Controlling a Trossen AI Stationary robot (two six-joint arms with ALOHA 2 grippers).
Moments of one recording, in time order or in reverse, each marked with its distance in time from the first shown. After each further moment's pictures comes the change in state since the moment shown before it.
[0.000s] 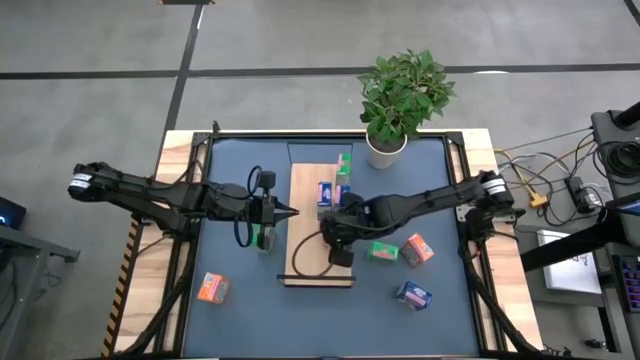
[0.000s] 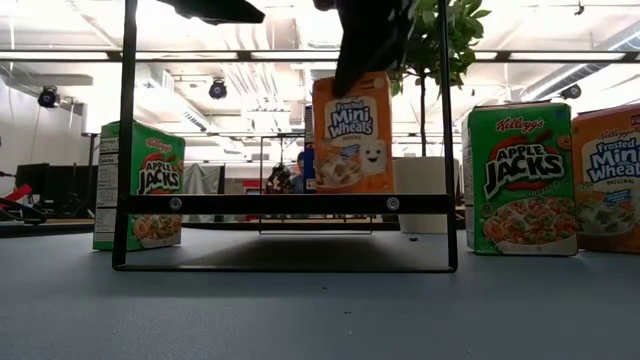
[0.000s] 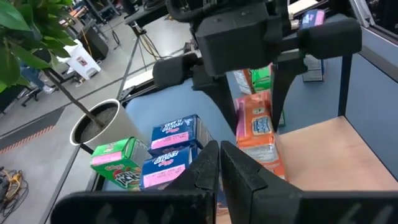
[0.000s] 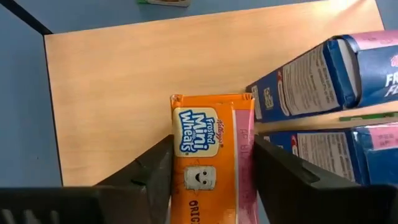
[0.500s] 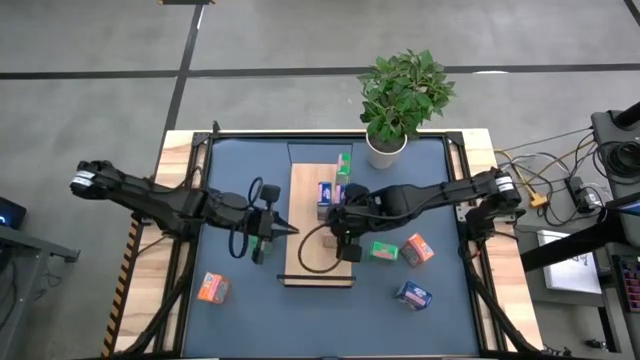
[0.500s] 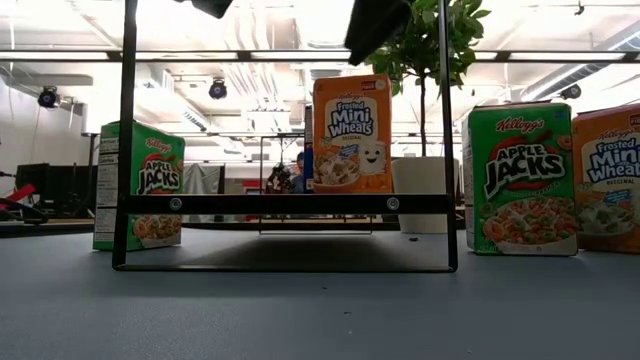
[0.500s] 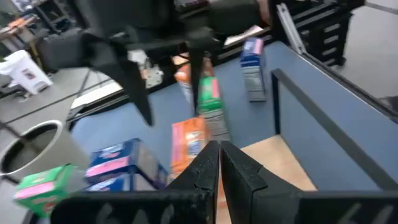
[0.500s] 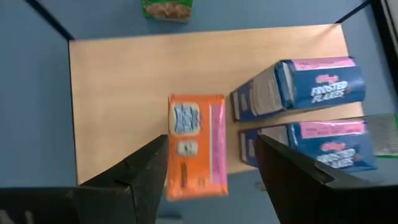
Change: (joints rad) left arm -0.085 0.030 -0.001 0.040 0.113 -0.075; right arm 0.003 -0.068 0.094 -0.140 -0.001 -0.075
